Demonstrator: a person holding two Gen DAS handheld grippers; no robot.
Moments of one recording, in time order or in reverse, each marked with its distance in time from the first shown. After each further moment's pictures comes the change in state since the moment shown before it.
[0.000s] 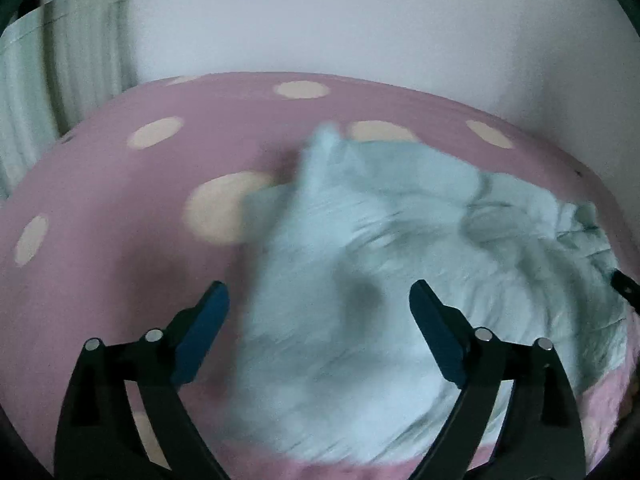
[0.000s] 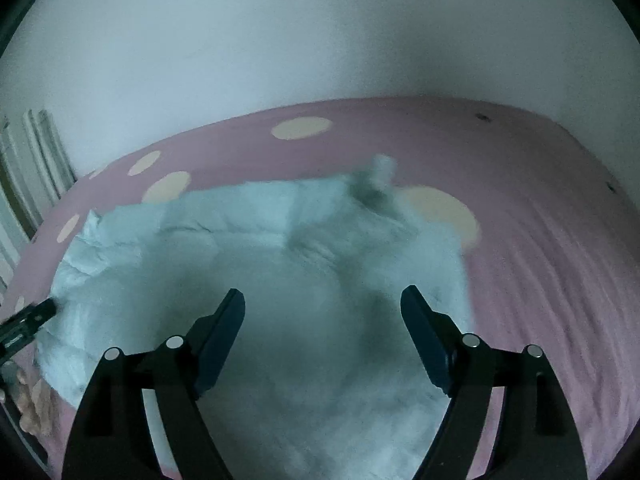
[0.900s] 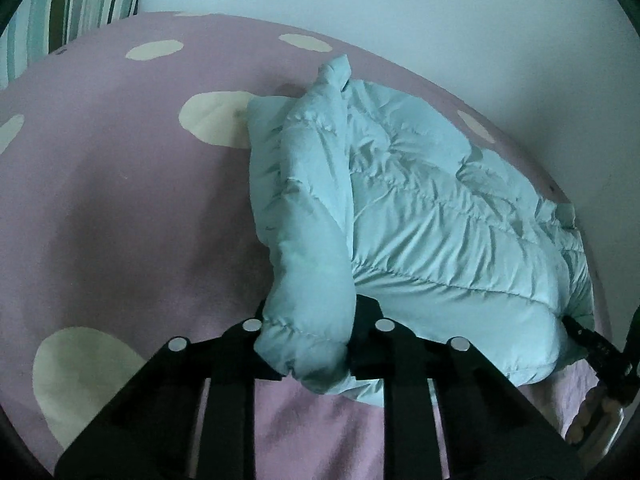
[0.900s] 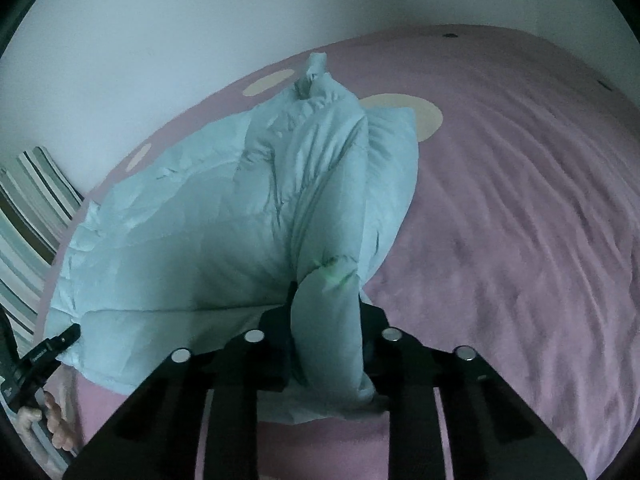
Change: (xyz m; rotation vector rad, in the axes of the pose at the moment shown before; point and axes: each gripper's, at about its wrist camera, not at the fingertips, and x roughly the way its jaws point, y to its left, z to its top) left arm 0.012 0.008 -0.038 -0.161 0.102 -0.199; right arm 0.007 -0.043 -0.053 0.160 0.118 0.111
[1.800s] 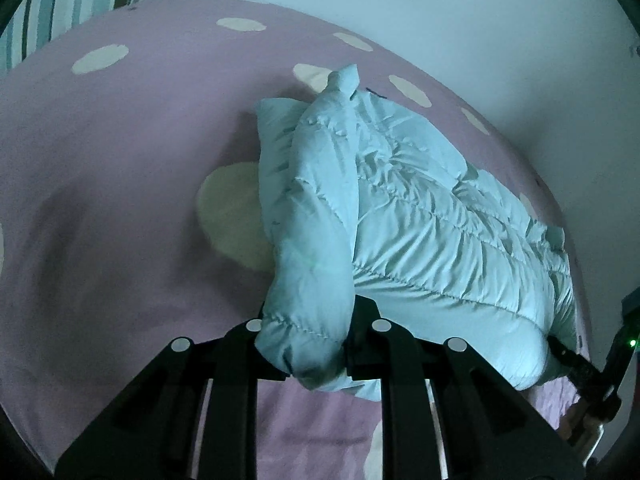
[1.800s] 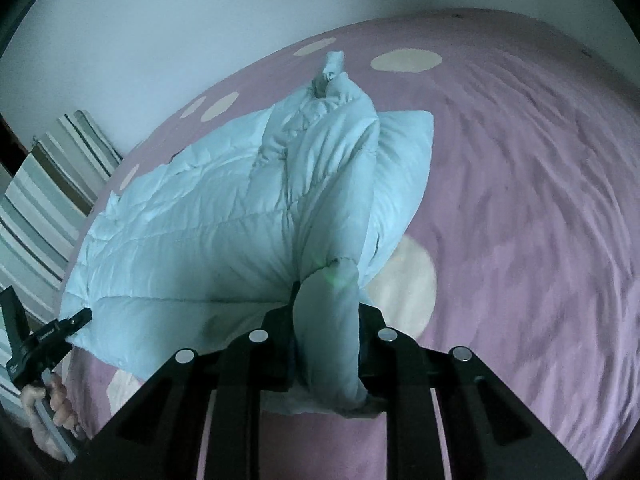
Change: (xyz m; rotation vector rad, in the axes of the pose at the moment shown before) left arm -0.115 0.084 -0.093 -0.093 0.027 -0.017; right arm -0.082 0.027 -0.110 -0.030 0.075 0.088
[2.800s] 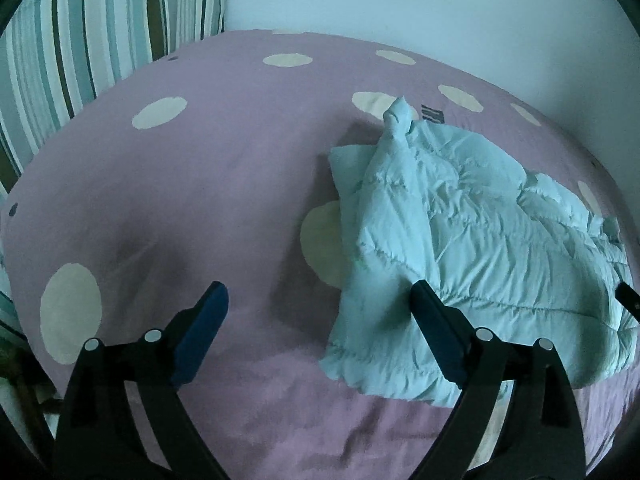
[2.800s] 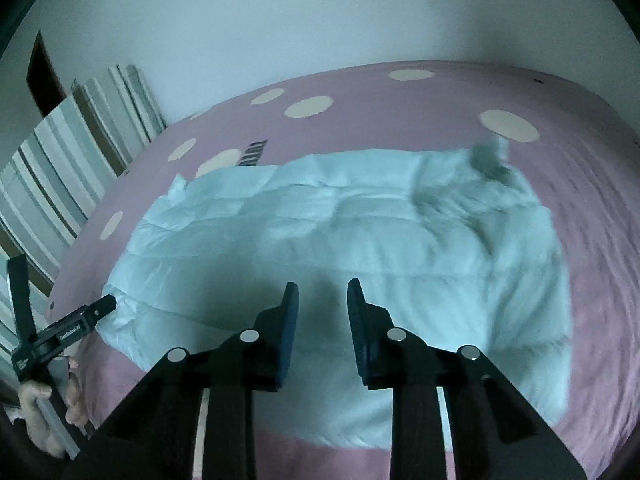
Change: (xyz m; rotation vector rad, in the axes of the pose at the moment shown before) left arm -0.023 0.011 0.017 0.135 -0.074 0.280; right arm 0.011 0.132 0.021 -0.241 -0.041 0.034
